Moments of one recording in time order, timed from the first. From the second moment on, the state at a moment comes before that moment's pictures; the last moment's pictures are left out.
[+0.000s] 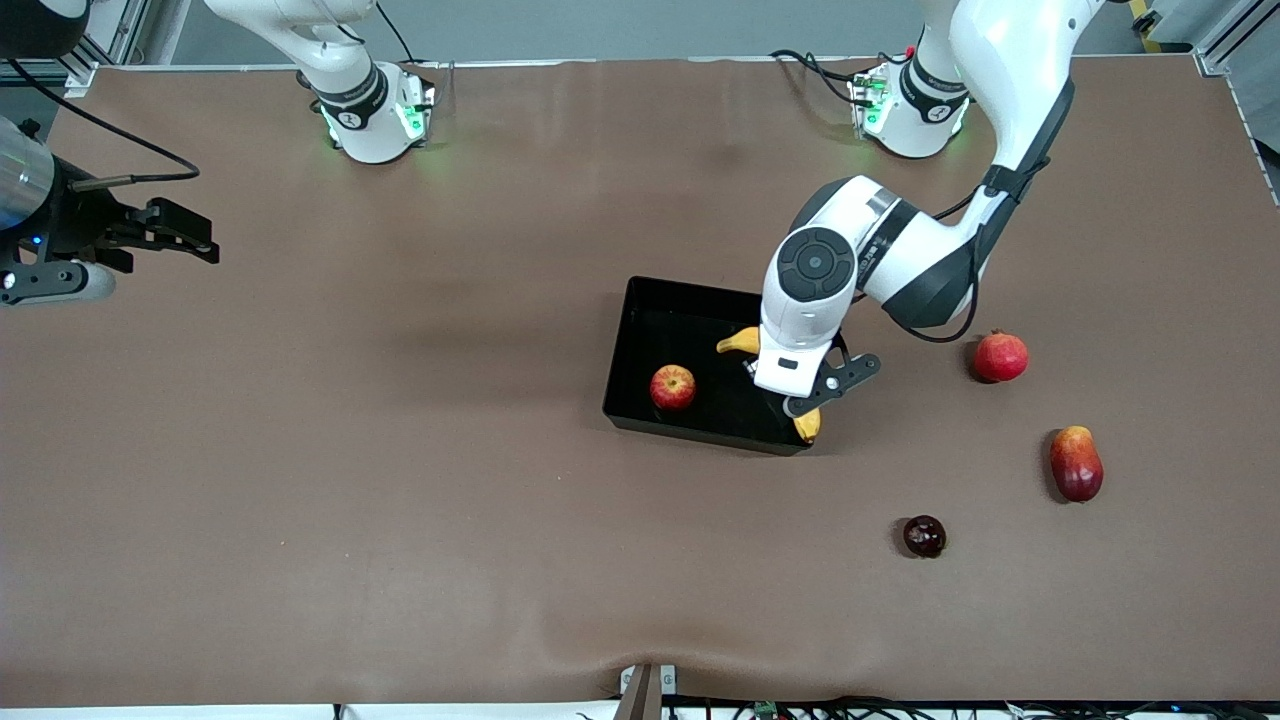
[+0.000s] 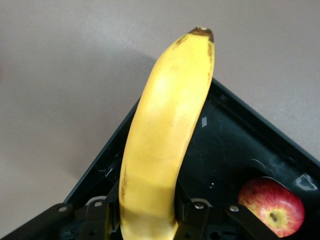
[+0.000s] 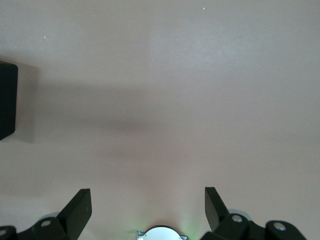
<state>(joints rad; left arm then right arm) -0.17 0.49 -0.47 -1.67 0.29 1.97 -1.22 -0.01 0.06 0.07 -1.48 0.03 1.40 -0.03</state>
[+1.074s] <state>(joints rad) 0.22 0.45 -0.47 -1.67 0.28 1.90 -0.71 -0.01 0.07 0.07 -1.49 0.03 1.40 -0.03</state>
